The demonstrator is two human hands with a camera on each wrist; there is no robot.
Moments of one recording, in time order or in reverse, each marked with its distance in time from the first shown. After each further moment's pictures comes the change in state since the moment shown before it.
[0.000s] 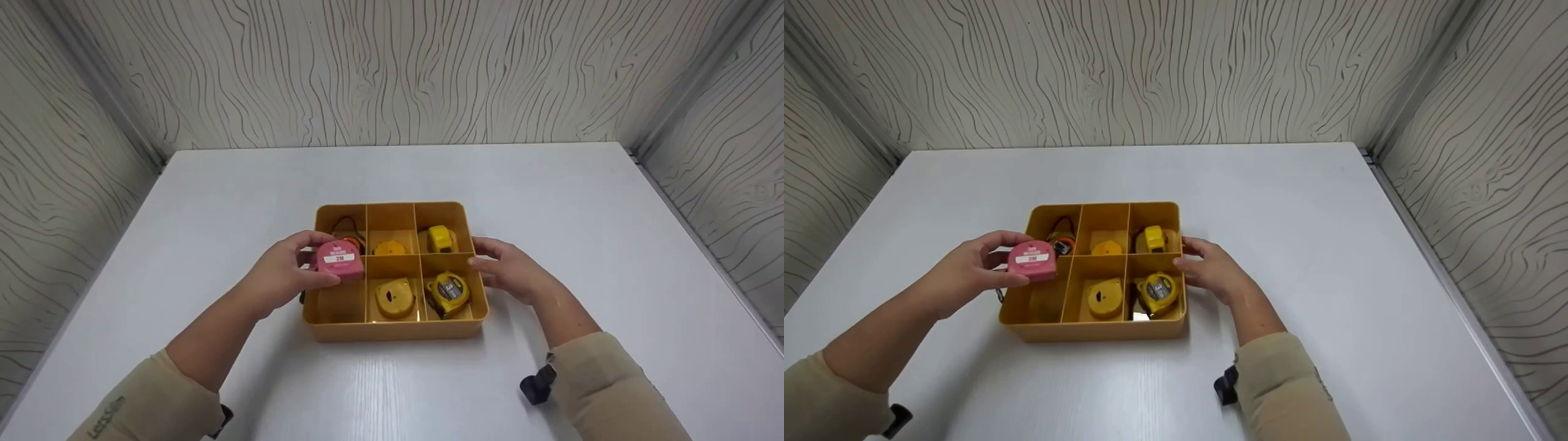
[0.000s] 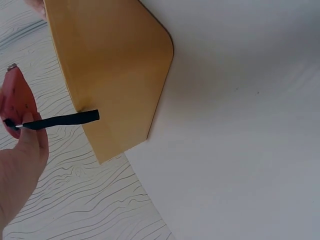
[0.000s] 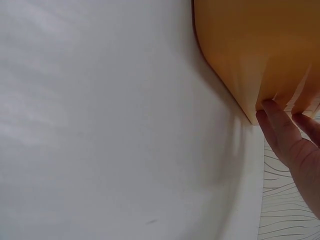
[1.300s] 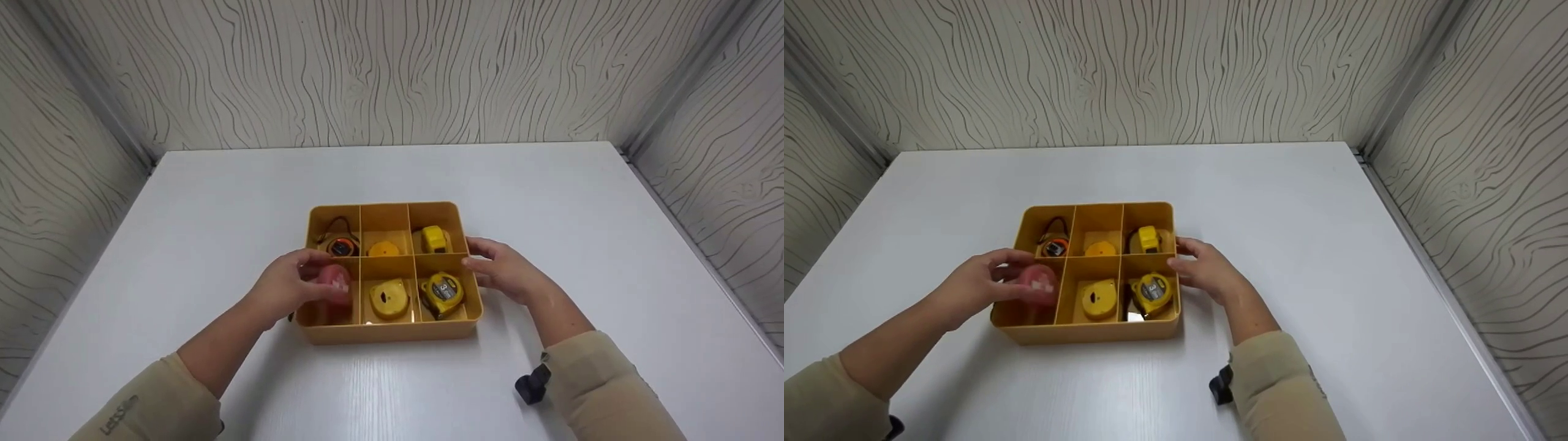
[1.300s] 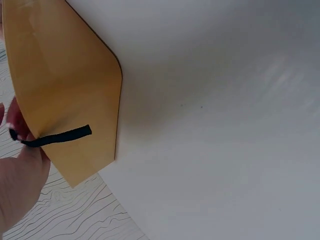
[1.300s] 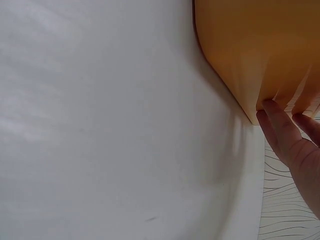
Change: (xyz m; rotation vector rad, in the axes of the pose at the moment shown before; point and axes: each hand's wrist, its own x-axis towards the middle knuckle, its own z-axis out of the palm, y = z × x) left_hand 0.010 -0.021 0.018 0.051 0.034 -0.041; right_hand 0.001 0.000 0.000 0.027 -0.022 -0.019
